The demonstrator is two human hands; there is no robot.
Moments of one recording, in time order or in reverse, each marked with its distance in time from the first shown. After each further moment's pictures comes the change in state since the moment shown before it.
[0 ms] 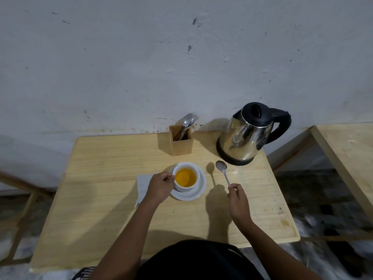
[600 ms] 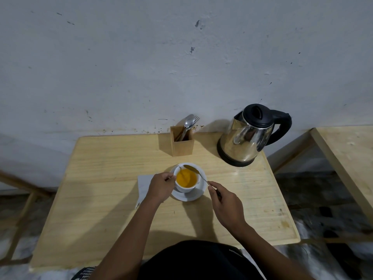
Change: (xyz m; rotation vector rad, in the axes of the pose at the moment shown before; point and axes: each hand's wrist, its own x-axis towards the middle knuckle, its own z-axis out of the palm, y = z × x) left_hand 0.001 0.001 -0.001 0.017 0.002 -0.002; right_hand -0.032 -0.032 0.012 -0.481 -0.127 -0.418
